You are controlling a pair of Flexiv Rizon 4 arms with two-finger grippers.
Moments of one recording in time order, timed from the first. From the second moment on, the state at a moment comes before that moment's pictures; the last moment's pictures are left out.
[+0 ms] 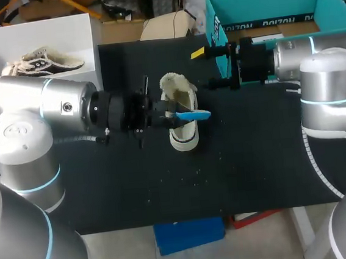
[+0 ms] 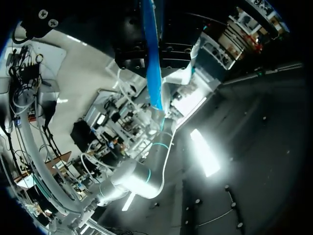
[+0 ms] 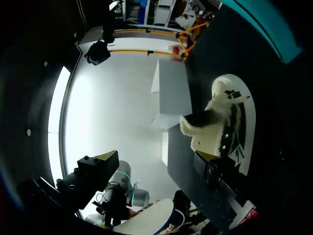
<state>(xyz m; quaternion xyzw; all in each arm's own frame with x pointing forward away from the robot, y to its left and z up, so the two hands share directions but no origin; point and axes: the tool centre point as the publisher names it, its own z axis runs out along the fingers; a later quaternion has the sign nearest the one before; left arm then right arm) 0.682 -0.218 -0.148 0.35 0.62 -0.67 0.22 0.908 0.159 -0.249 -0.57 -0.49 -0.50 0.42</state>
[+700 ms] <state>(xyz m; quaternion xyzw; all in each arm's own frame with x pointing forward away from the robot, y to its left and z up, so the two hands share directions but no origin) 0.683 -0.193 -0.183 0.46 0.50 -0.62 0.39 0.908 0.159 -0.249 -0.57 -0.49 -0.50 0.42</state>
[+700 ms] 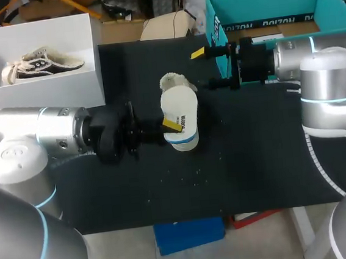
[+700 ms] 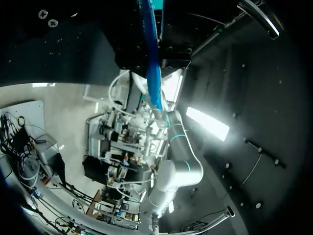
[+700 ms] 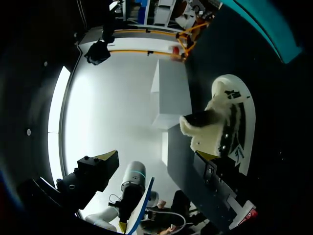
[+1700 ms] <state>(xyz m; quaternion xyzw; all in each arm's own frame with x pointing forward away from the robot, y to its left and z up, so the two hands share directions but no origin) 0.734 -0.150 -0.278 0.57 0.46 -0.47 0.50 0.908 0.159 -0.249 -0.57 -0.49 -0.50 0.42</state>
